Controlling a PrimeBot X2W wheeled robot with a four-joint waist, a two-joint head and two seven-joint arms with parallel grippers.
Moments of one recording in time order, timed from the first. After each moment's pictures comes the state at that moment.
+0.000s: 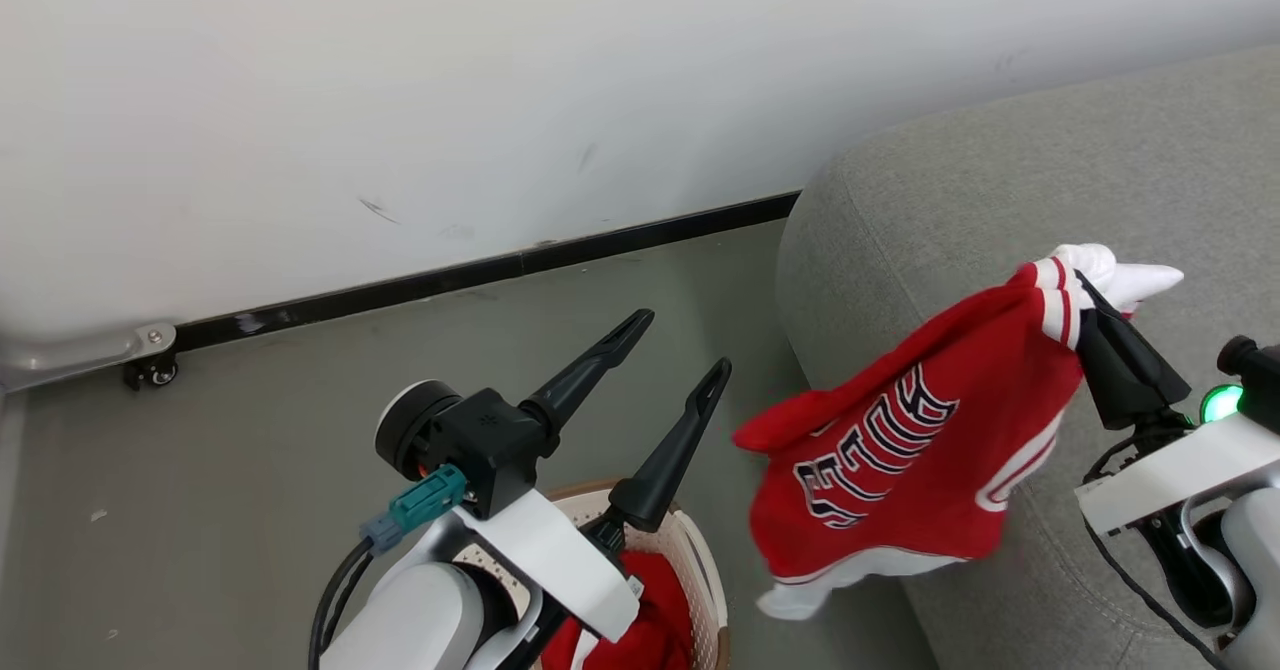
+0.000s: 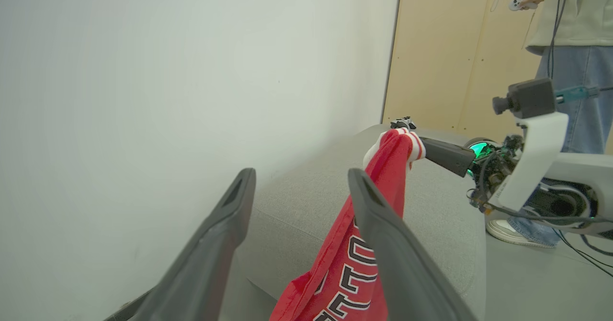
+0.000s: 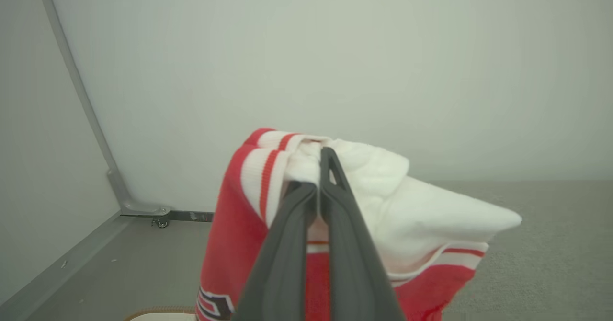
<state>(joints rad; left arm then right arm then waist) -0.37 0.19 -0.60 0.05 -0.44 -0.12 -0.09 -0.33 -0.50 0.36 0.36 0.62 0.13 -0.25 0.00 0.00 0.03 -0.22</state>
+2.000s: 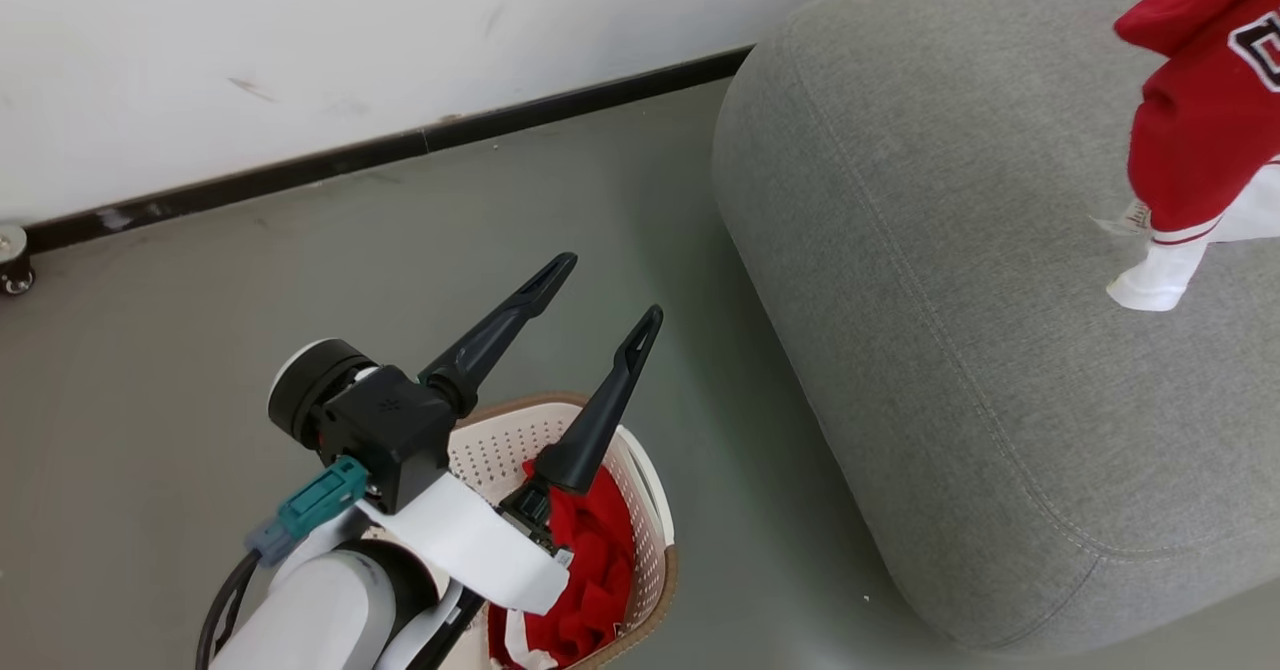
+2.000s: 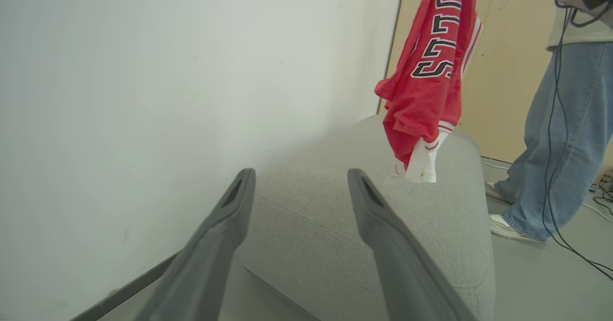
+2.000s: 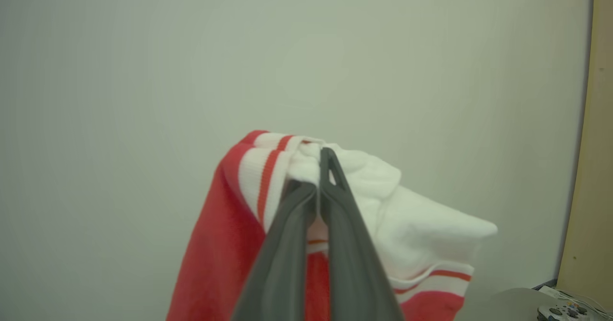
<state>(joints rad) -0.37 0.31 -0.54 -0.12 -0.43 -0.08 -0.03 -1.07 -0.69 0.06 0.59 0.59 0.13 -0.03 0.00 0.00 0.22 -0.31</state>
